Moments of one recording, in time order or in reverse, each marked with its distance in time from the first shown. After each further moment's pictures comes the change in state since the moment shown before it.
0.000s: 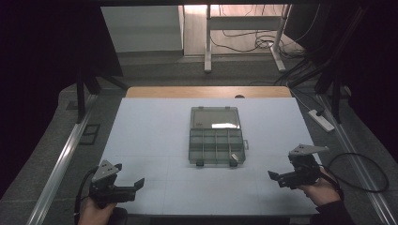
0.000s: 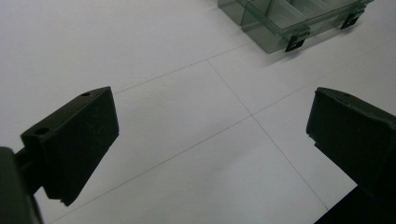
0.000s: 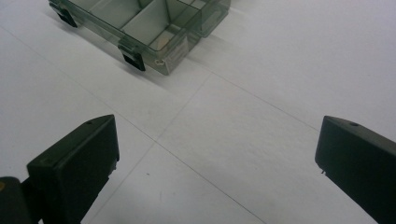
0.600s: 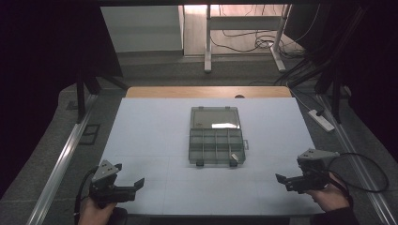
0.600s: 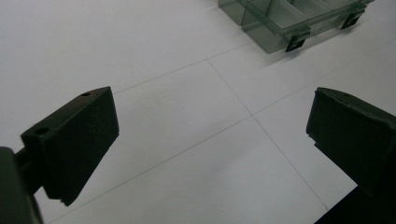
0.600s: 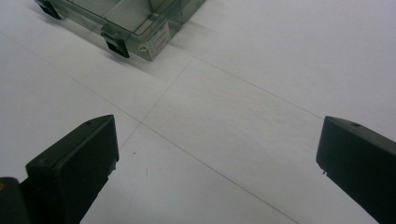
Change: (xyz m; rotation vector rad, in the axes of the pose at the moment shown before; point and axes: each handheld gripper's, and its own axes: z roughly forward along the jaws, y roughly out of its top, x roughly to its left) left arm 0.000 0.000 0.000 0.001 0.001 -0.003; right arm -0.006 -0.016 -0.015 -0.005 -0.045 0.034
